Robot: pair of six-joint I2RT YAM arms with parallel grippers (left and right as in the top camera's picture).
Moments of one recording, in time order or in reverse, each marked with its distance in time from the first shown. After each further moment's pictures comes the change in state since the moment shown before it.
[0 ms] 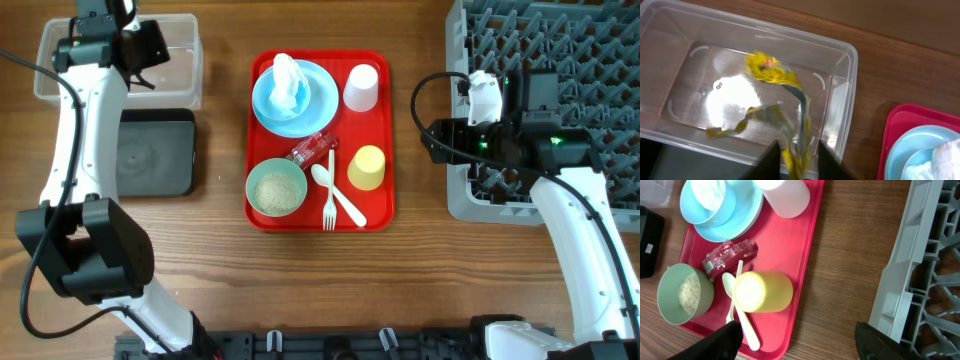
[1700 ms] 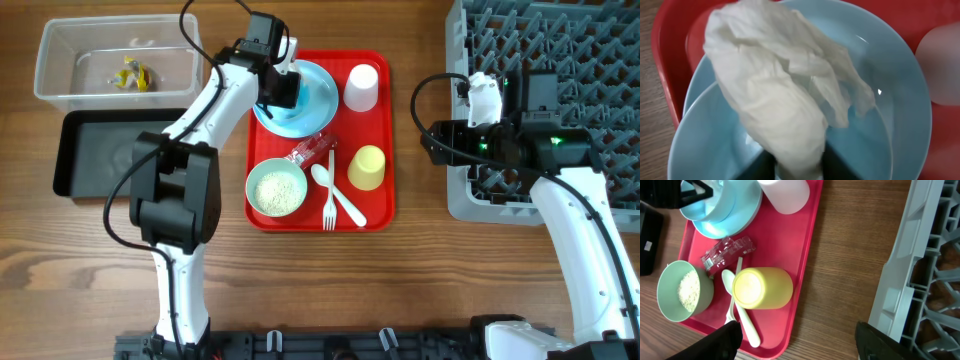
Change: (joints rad) left arm -0.410 0.315 0.000 0.039 0.140 0.072; right arm 0.000 0.000 0.000 -0.016 0.001 0.000
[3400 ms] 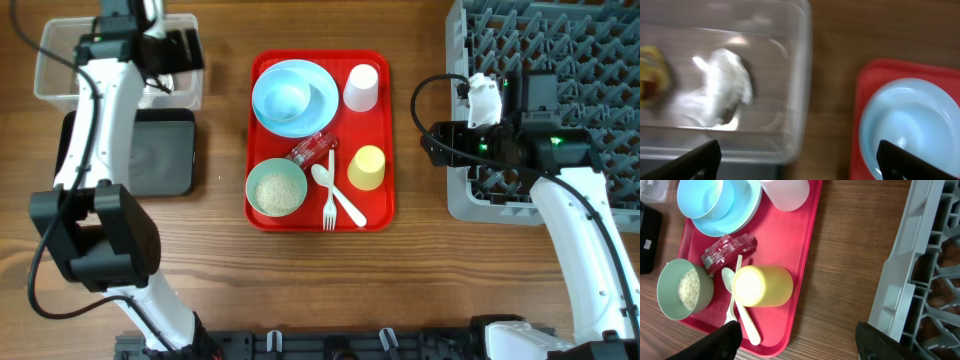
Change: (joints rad) left arm 0.339 -0.263 0.008 -0.138 -0.018 -0.010; right arm 0.000 0.000 0.000 -0.010 0.000 0.000
